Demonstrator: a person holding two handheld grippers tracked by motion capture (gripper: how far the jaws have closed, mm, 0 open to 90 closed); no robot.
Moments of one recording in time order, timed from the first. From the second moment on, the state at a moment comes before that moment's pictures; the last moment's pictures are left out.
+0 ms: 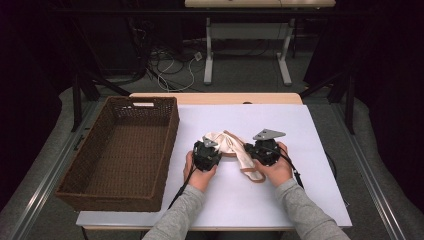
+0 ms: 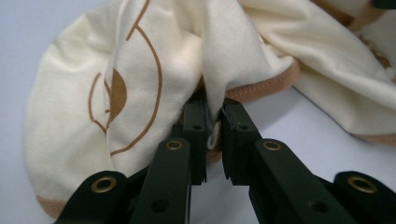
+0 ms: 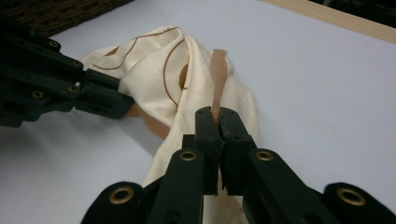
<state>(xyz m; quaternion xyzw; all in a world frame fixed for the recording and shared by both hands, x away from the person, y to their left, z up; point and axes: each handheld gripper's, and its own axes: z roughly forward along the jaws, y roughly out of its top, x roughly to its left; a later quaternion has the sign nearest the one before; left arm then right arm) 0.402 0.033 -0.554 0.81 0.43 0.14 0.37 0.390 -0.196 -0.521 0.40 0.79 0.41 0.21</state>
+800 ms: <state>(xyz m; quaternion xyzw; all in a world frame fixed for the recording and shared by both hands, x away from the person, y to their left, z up) 0.457 0.046 -0.500 0.76 0.46 0.19 0.41 0.360 -0.288 -0.496 0.47 0.72 0.47 0.21</state>
